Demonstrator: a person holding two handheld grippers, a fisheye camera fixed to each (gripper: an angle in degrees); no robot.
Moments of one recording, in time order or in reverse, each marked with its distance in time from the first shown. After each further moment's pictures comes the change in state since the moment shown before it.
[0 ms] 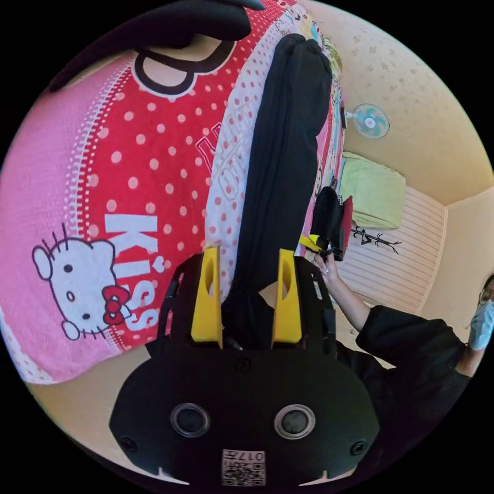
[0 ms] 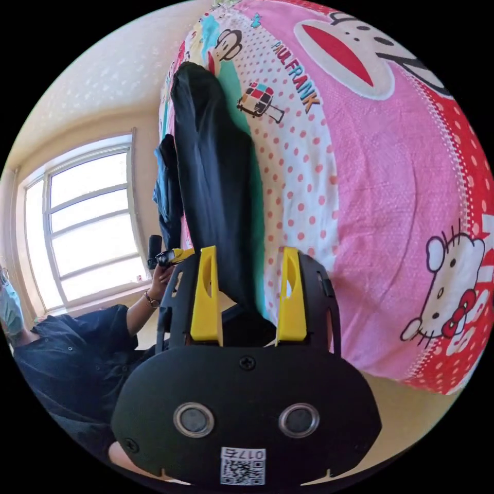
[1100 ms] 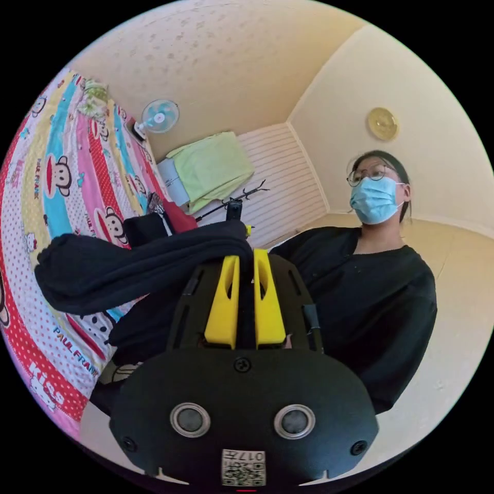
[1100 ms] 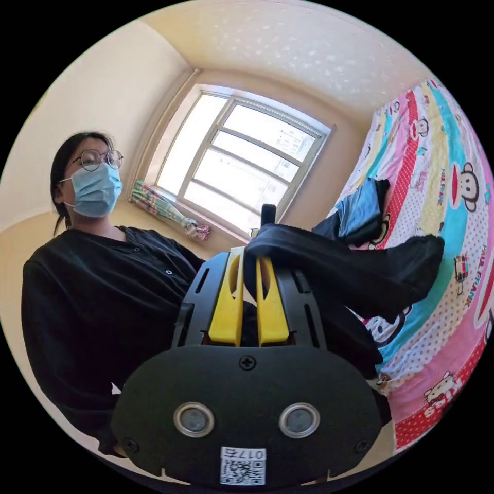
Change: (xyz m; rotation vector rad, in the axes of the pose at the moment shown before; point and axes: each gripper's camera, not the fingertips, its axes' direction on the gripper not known) left arm 0.276 0.215 -0.059 0.144 0.513 0.851; right arm -0.407 0.256 -0.203 -0.007 -0.491 -0.853
